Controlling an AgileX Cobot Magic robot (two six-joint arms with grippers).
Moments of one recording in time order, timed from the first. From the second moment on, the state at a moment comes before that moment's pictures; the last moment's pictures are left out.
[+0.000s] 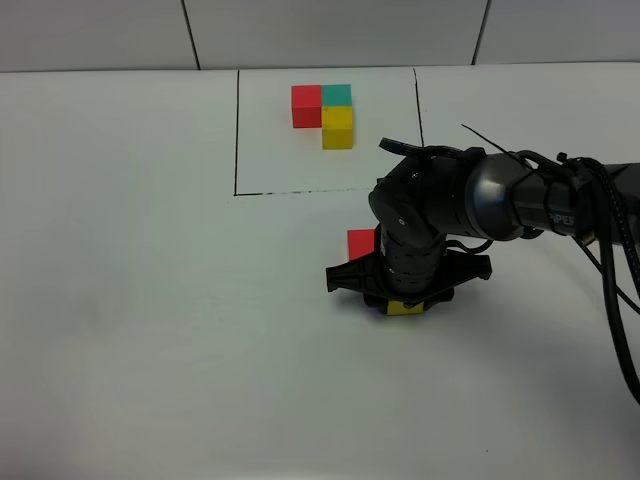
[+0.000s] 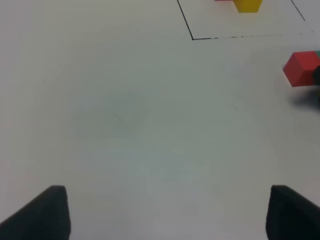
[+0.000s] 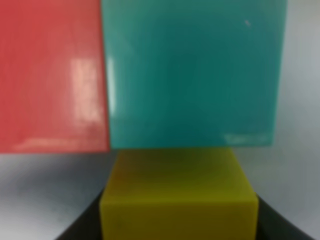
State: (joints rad) left arm -0.03 0.00 -0.50 -0.15 1.07 0.05; right arm 0.58 2.08 -1.28 -0.15 0.74 0.67
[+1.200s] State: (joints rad) left arm -0.03 0.00 -0.50 -0.15 1.07 0.05; right arm 0.55 2.09 -1.28 -0.14 0.68 0.64
